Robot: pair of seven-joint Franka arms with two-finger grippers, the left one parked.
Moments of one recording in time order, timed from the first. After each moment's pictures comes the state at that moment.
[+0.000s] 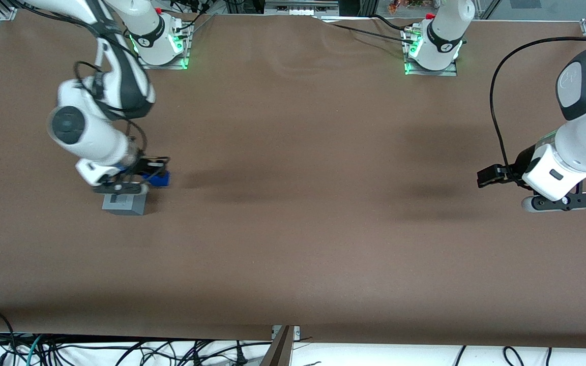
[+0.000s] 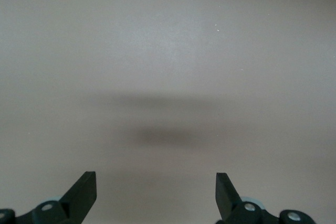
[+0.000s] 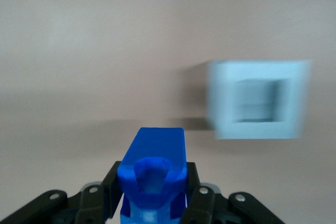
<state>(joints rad) 0.09 0.23 0.05 -1.94 -0.02 2.12 0.19</state>
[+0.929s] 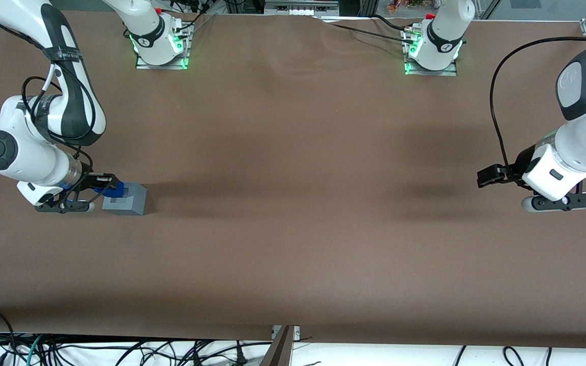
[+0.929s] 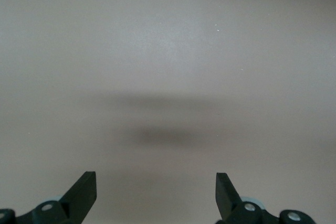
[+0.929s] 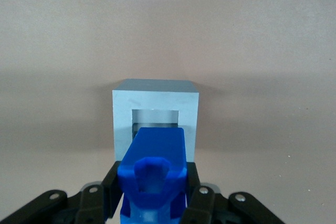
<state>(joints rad) 0.09 0.35 -0.09 -1.87 -0.02 2.11 -0.01</state>
